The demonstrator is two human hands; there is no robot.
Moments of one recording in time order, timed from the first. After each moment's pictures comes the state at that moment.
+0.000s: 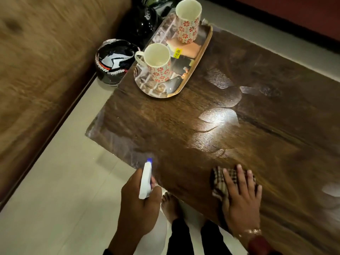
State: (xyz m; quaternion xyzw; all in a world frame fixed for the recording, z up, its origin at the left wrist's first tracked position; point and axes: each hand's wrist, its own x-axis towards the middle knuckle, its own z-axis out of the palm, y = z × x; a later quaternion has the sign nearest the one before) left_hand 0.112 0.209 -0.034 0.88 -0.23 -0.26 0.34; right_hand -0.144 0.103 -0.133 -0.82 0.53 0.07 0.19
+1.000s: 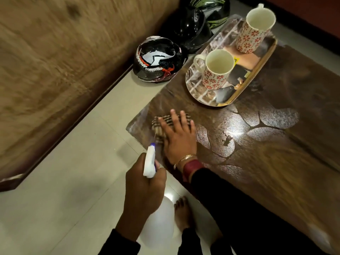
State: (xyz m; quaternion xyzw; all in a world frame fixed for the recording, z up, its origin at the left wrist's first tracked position) left_hand 0.209 0.216 -0.019 0.88 -0.10 -0.26 0.39; right_hand 0.203 0.076 -0.144 -0.93 0.30 0.04 0.20
